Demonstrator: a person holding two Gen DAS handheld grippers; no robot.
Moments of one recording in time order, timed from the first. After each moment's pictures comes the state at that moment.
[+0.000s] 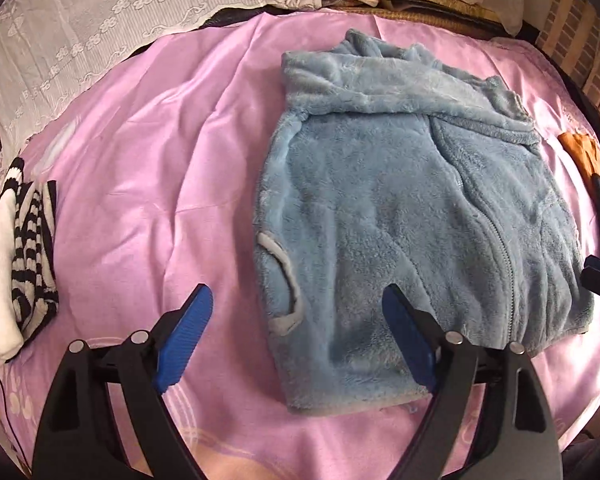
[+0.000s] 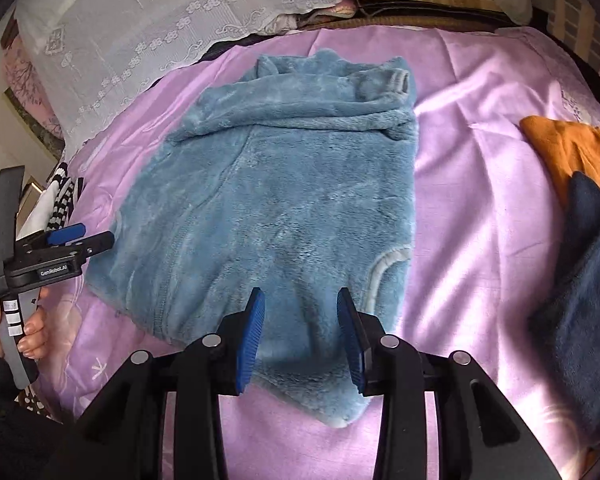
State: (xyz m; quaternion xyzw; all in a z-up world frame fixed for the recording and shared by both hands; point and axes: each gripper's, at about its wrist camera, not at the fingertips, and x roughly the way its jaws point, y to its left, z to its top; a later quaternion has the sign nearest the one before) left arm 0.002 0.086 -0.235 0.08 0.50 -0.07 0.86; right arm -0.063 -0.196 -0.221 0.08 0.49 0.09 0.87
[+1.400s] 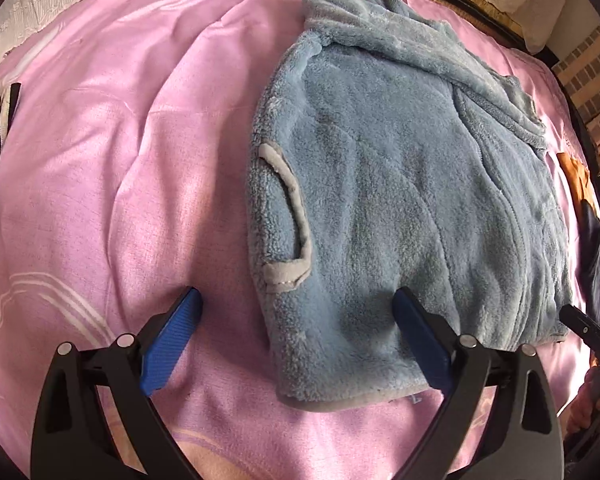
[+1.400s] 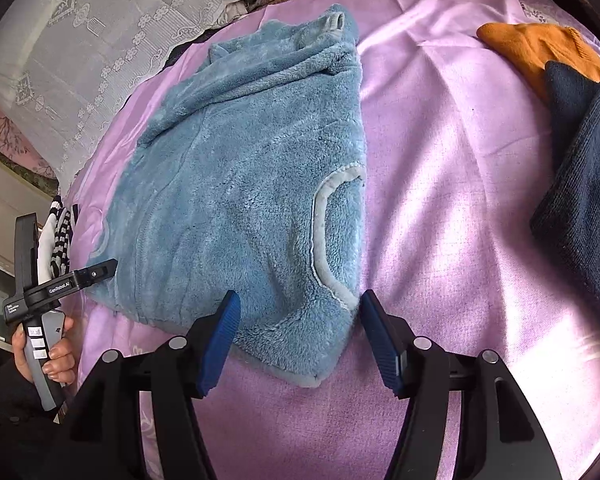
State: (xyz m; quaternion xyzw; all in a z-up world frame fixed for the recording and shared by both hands) left arm 0.006 0.111 -0.275 -0.04 0.57 -0.09 0.81; right arm -0.086 -0.232 -0.254 0.19 0.51 0.07 0.84
